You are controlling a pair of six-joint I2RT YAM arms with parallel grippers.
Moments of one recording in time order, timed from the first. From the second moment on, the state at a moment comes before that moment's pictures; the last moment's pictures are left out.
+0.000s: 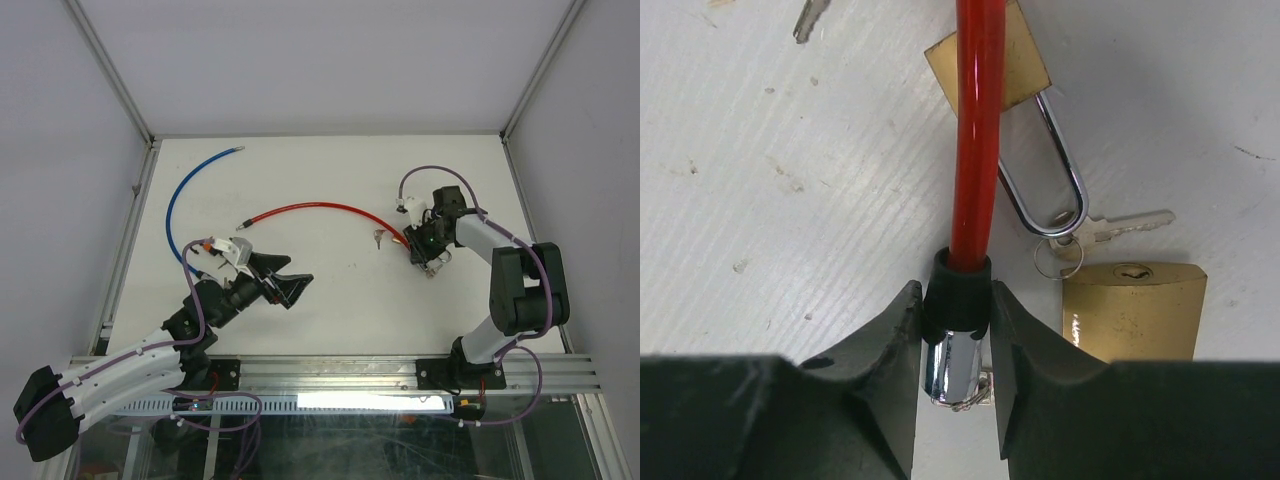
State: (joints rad) left arm -0.88 0.62 0.20 0.51 -0.05 -0.47; right arm 0.12 1.59 0.90 -0.54 -0.33 -0.51
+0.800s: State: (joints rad) left arm -0.88 1.08 0.28 0.87 0.31 0.11; right arm 0.17 1.33 0.96 -0.70 -0.37 -0.57
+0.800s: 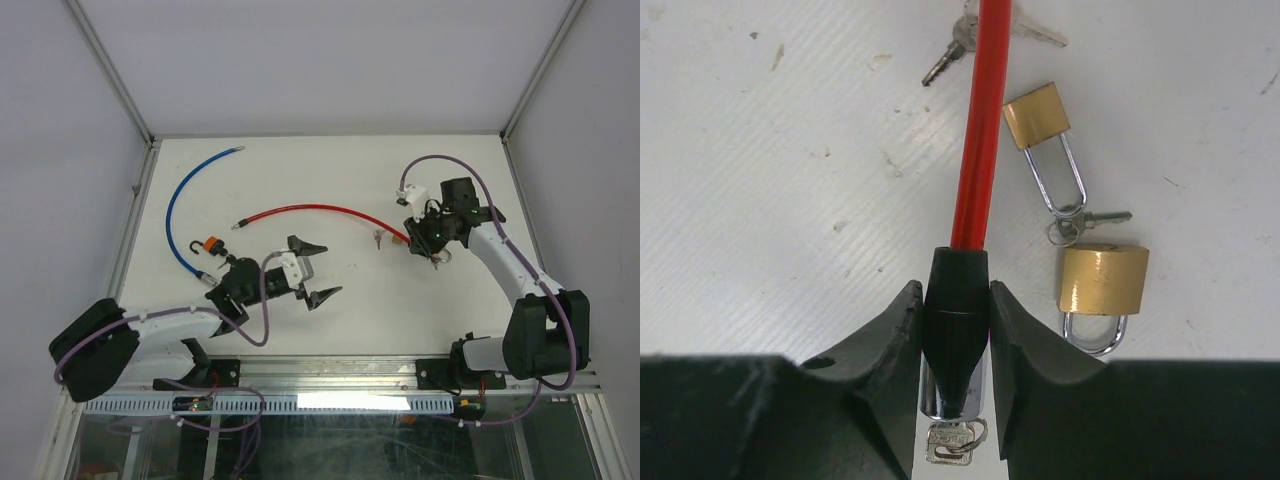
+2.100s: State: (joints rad) left arm -0.84 2.06 1.07 0.77 0.47 0.78; right arm 0.19 1.34 0.95 -0.70 -0.48 -0.54
